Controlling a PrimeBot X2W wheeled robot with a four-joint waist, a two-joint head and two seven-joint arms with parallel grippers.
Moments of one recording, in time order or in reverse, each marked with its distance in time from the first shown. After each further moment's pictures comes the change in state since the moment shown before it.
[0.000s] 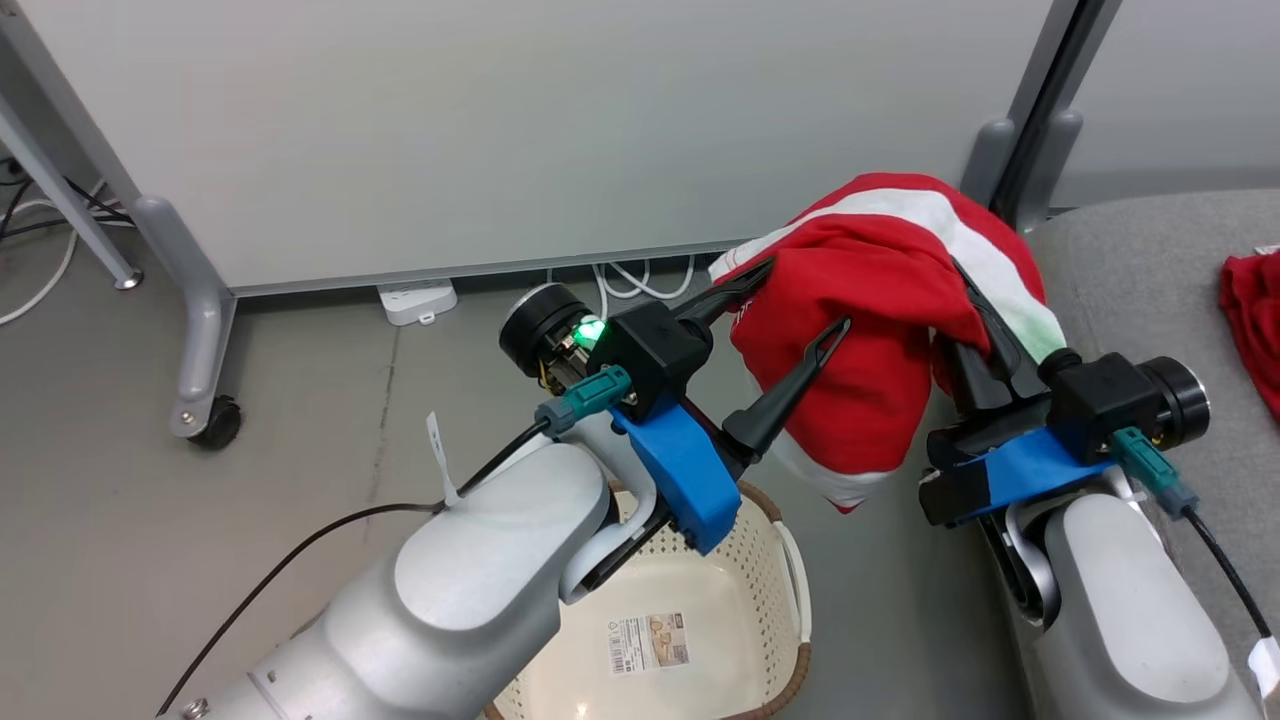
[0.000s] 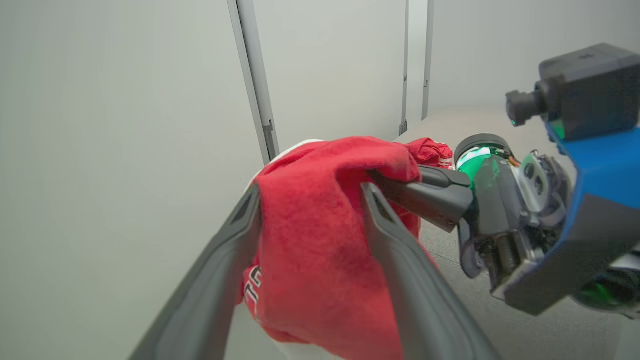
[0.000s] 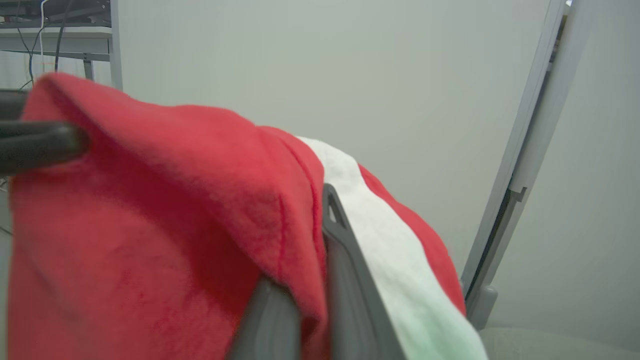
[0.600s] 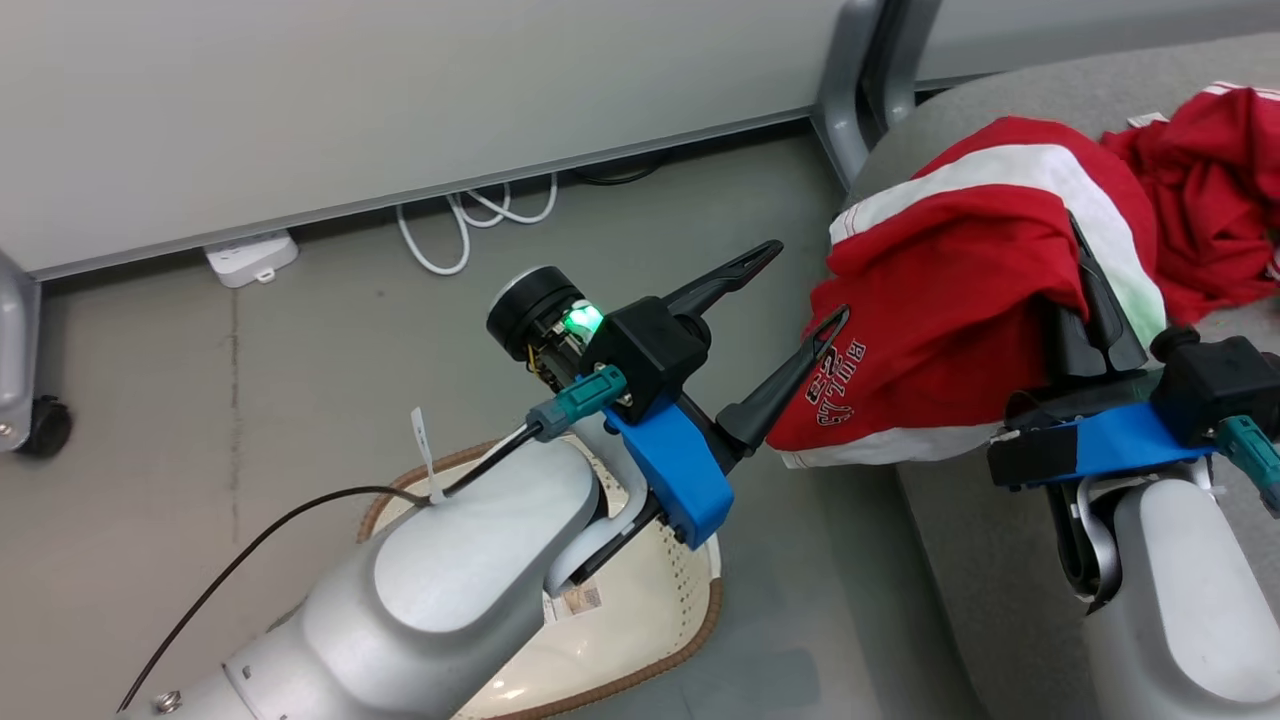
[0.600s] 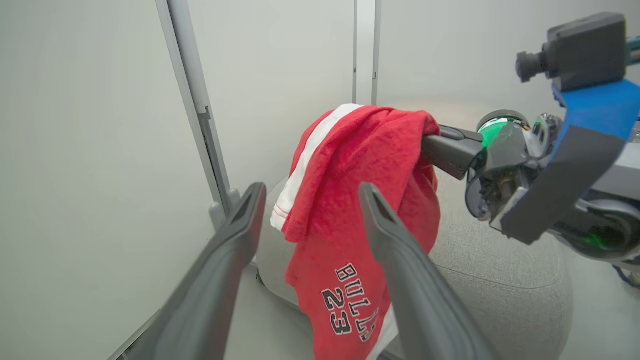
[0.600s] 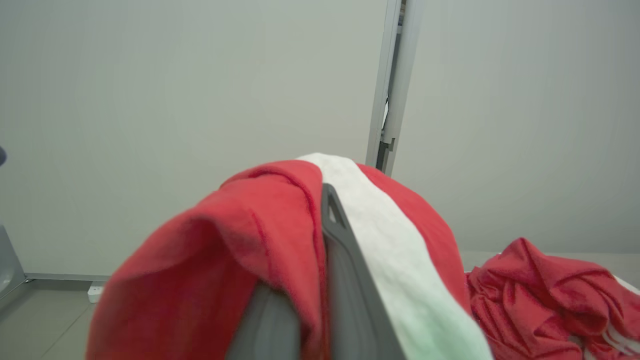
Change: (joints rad) left arm -0.016 0.042 -0.012 -0.069 0.022 0.022 0.012; right arm 0.012 0.028 -0.166 -0.073 -0.007 0.000 0.000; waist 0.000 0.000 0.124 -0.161
